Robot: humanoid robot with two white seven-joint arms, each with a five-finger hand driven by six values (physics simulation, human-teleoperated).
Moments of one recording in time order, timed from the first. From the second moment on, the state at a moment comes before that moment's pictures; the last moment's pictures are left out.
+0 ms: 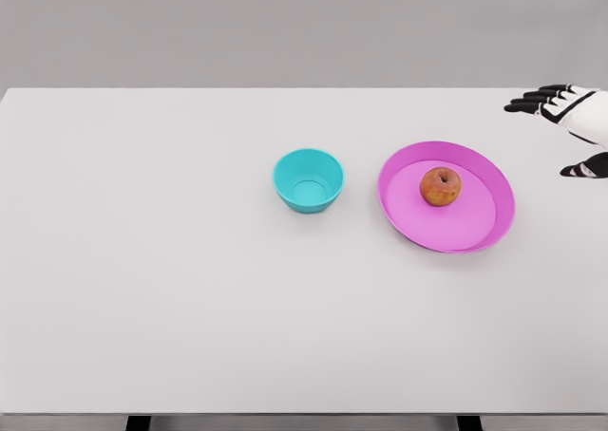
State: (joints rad) left arm 0.04 0.00 -0.25 -0.18 0.21 0.09 -0.11; right arm -0.41 -1.07 0.38 -1.45 0.25 -0.61 0.26
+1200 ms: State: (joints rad) left arm 0.04 0.00 -0.25 -0.18 0.21 0.09 -0.11; right arm -0.84 -0.82 0.84 -1.21 0.25 -0.61 0.61
